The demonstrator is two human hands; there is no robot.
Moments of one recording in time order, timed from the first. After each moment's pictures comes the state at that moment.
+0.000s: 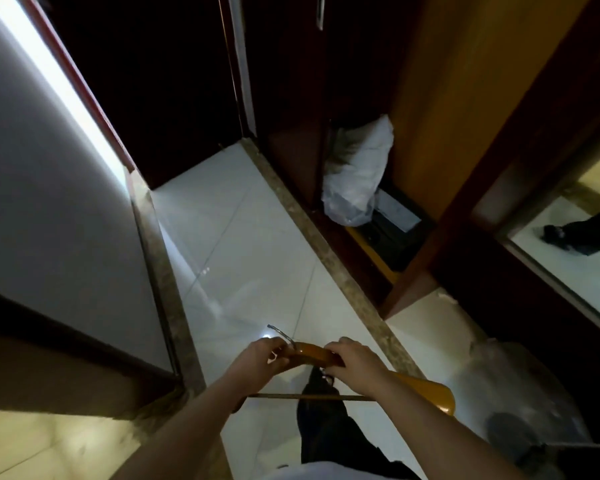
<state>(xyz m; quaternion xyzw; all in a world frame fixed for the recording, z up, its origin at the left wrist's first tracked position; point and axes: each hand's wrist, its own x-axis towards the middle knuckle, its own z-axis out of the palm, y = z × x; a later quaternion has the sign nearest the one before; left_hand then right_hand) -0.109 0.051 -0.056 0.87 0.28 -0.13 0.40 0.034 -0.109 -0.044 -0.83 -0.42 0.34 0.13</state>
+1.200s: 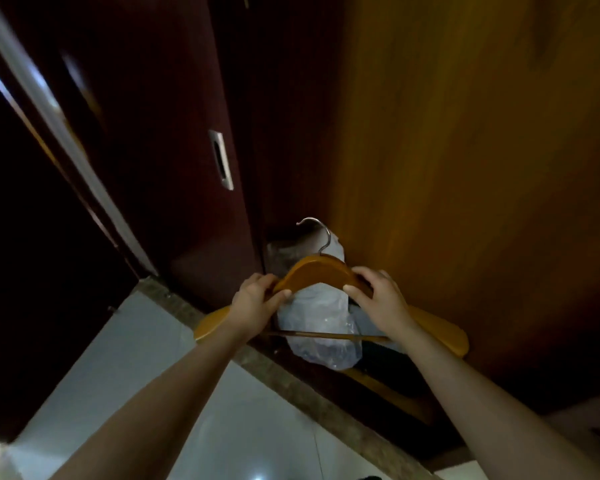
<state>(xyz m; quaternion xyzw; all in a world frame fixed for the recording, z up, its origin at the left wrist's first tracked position) 0.482 0.517 0.069 0.94 0.05 0.05 0.33 0.525 0.284 0.096 -0.91 -0.15 0.05 0.38</state>
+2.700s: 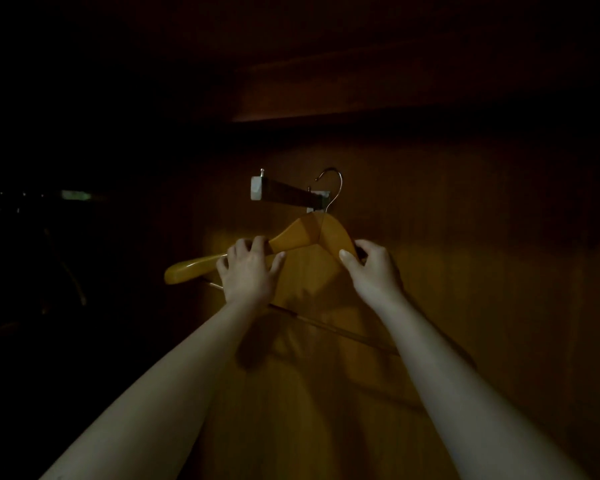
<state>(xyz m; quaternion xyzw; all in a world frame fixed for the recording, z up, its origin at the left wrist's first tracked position) 0.903 0.318 0.466 0.88 0.05 0.42 0.22 0.885 0.144 0.480 -0.82 -0.12 -0.33 0.45</state>
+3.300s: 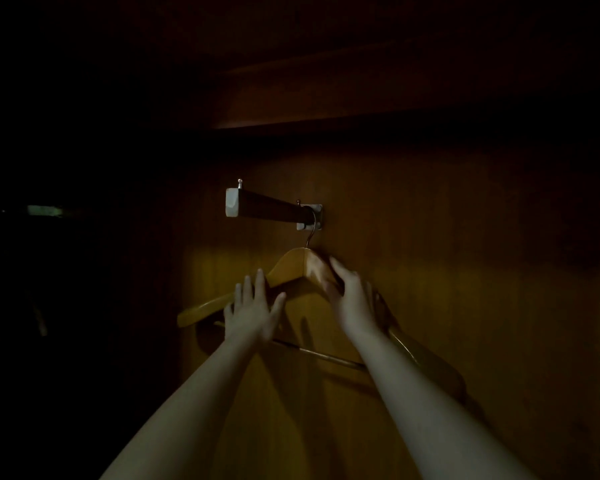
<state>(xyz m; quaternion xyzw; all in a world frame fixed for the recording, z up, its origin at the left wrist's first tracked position) 0.979 0.308 0.436 0.93 0.02 0.27 0.26 0.966 0.151 0.459 -0.86 -0.07 -0.38 0.34</state>
